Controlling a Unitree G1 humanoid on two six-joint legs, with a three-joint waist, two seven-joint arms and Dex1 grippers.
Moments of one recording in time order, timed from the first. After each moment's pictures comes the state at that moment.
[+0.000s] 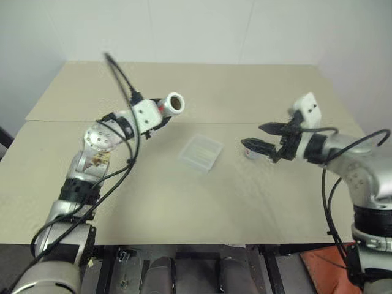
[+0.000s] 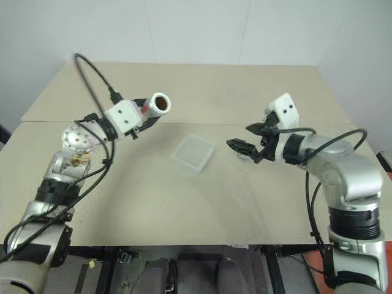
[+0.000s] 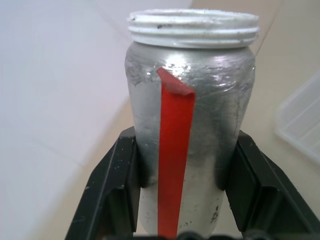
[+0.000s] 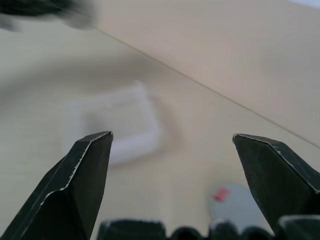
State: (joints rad) left arm -0.84 0.61 -0.19 0.46 0.23 -0.37 -0.61; right arm -0.63 -0.74 -0.14 -0.28 0.64 1.04 0.78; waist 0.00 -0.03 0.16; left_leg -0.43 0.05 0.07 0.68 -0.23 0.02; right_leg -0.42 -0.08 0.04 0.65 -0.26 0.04
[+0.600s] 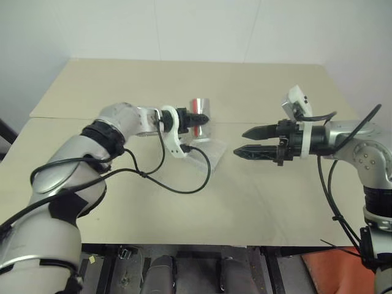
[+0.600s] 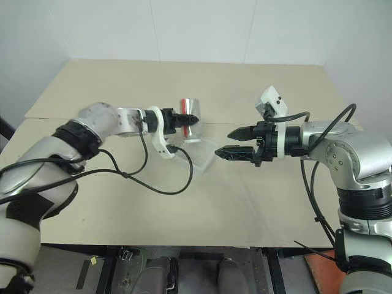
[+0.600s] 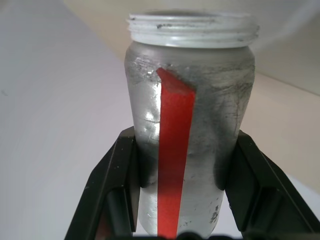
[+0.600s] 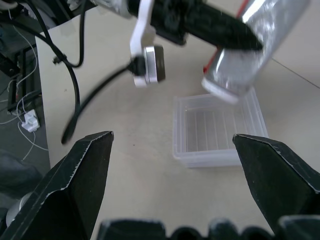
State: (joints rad) left arm -1.37 0.57 -0.97 0.84 1.49 -0.63 0.40; right arm -0.75 -0.81 -0.02 -0.19 0.73 1.09 0.97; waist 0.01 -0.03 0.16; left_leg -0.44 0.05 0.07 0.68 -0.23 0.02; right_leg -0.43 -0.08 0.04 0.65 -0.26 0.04
